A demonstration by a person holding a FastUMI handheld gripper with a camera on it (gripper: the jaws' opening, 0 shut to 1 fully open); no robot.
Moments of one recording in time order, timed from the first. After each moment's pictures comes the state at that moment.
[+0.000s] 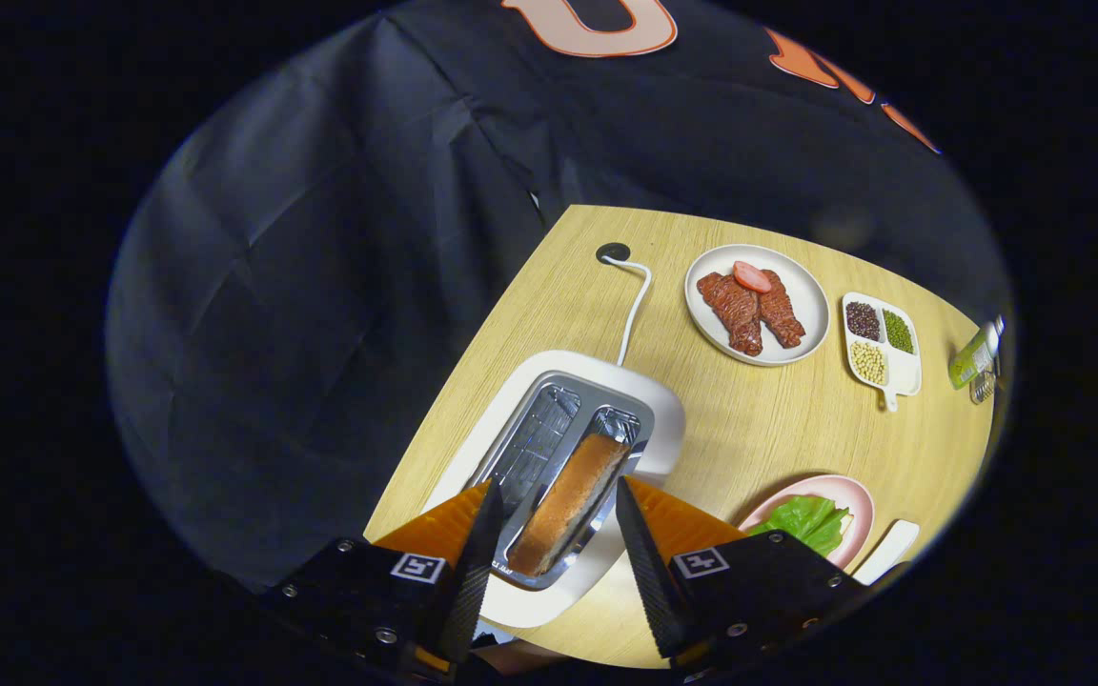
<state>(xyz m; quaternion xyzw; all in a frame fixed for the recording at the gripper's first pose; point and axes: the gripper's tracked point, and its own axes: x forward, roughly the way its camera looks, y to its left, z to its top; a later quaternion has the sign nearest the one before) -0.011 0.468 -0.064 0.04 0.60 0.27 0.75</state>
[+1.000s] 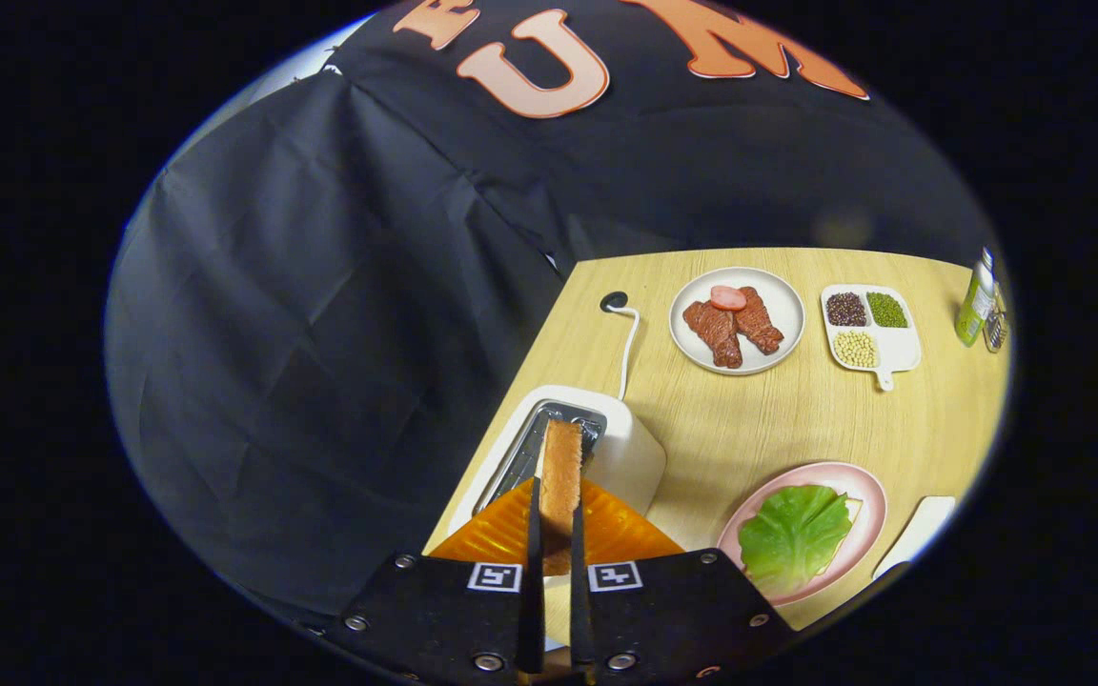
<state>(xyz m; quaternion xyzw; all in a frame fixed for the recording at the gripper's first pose) -0.001 0.399 0.002 0.19 0.53 0.30 0.77</state>
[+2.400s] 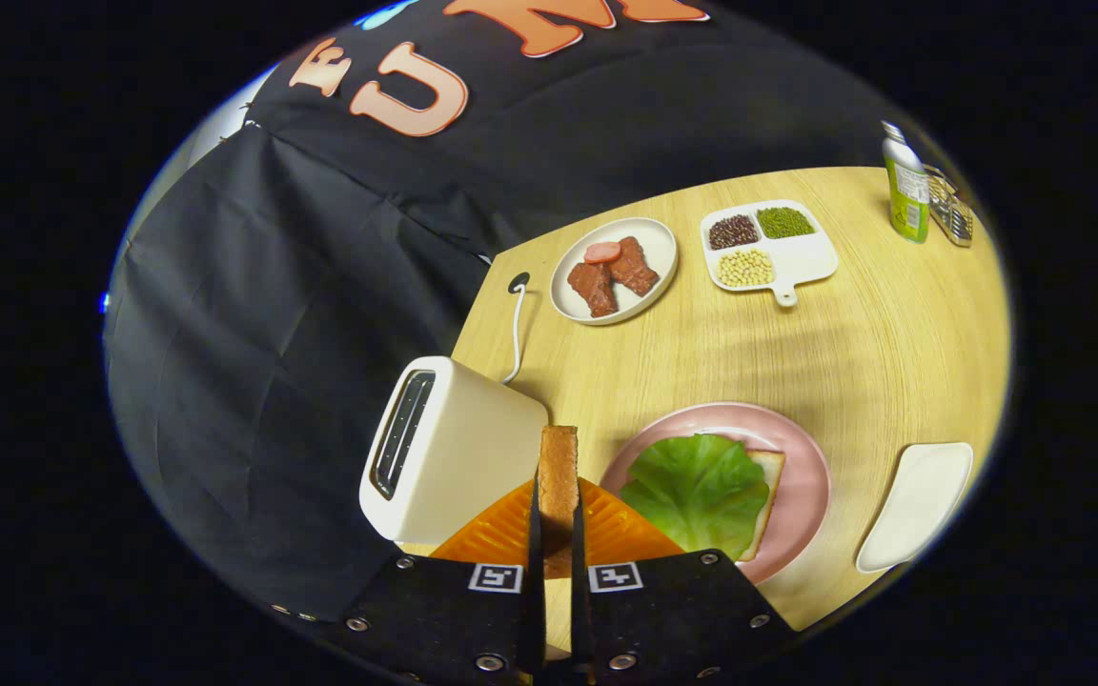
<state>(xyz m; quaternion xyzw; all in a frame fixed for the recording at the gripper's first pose) -0.027 0.273 -0.100 0.25 0.58 0.24 0.74</state>
